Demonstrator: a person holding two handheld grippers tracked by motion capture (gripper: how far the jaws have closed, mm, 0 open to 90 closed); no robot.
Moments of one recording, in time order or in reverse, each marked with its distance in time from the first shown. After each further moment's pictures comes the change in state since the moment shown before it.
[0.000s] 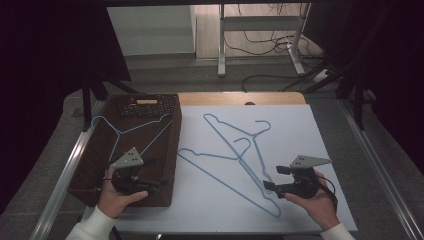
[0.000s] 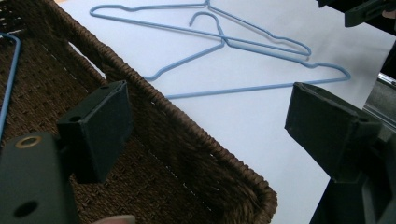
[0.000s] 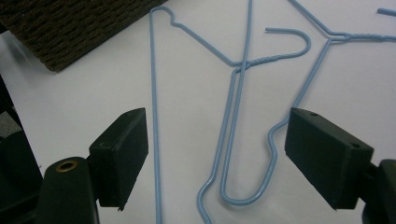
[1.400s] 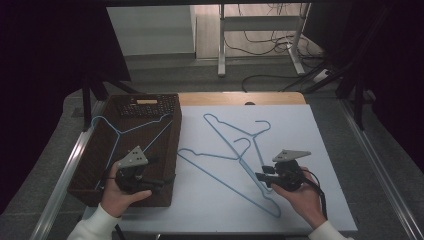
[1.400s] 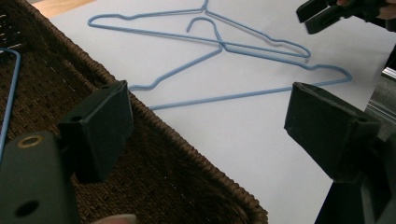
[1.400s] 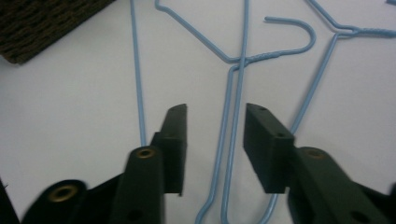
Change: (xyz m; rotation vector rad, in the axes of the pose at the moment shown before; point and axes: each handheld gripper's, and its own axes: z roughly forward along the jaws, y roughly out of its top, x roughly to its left) left arm -0.007 0.008 0.004 0.006 0.009 0.035; right arm 0.011 0.022 0.035 0.118 -0.083 -0.014
